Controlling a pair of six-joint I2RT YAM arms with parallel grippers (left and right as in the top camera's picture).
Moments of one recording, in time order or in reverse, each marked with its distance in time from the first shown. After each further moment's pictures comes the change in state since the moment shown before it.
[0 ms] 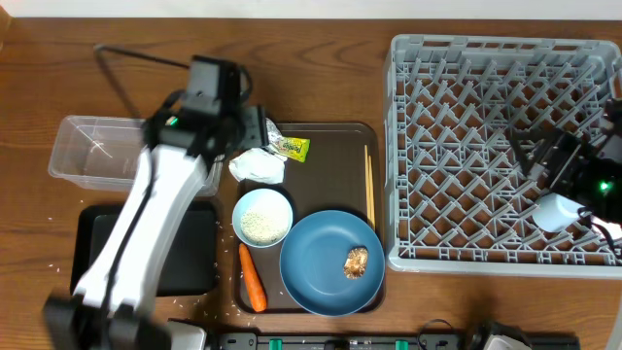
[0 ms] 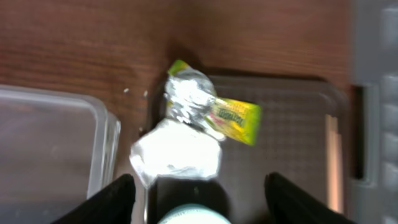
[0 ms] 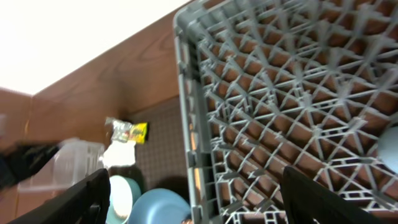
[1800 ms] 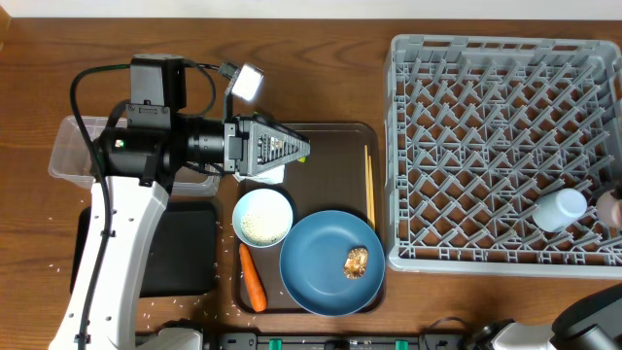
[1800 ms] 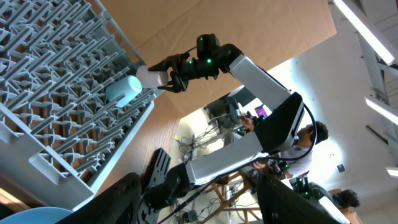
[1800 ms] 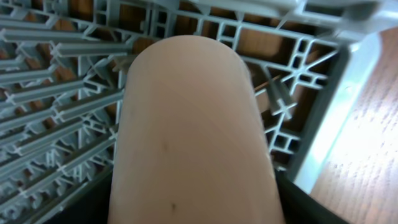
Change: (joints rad) left arm 0.137 -0.180 0.002 0.005 1.466 0.172; right arm -0.530 0.475 -0.215 0.268 0.354 0.374
